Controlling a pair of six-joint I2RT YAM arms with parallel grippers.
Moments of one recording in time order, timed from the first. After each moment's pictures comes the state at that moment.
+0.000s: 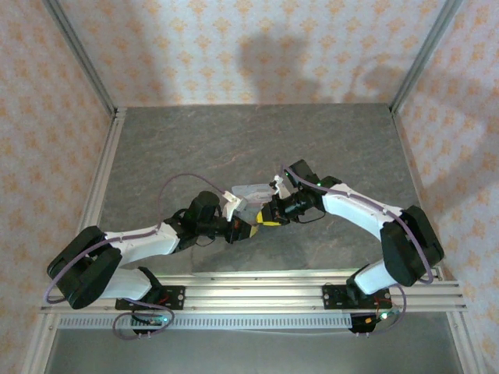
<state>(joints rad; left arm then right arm) -0.68 1.31 0.46 0.28 0.58 -0.50 0.59 1.47 0.92 -0.56 -0.76 0.58</state>
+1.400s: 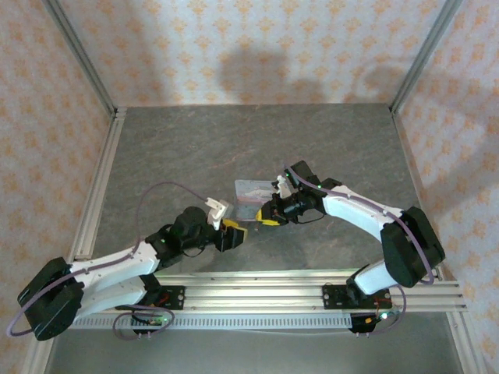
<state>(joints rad) -0.77 1.01 0.32 0.19 0.26 -0.45 0.59 1.46 0.89 -0.50 -0.75 0.74</state>
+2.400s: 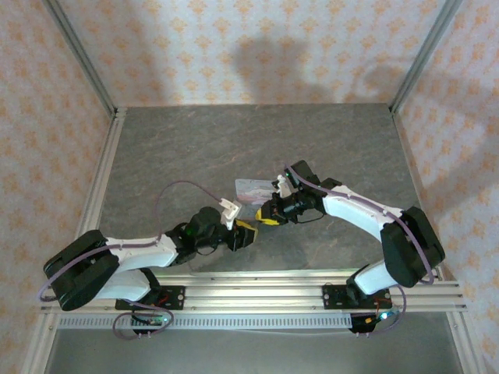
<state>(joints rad) -0.82 1.28 0.35 0.46 0.26 -0.48 0.59 1.46 0.89 -0.48 -0.75 0.76</state>
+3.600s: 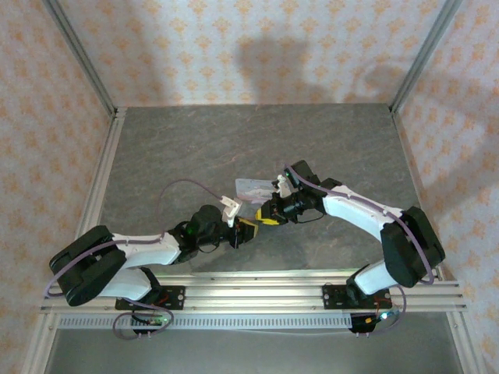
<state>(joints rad) -0.80 1.33 0.35 0.53 0.27 -0.50 0.59 1.46 0.89 -0.48 -0.75 0.77</state>
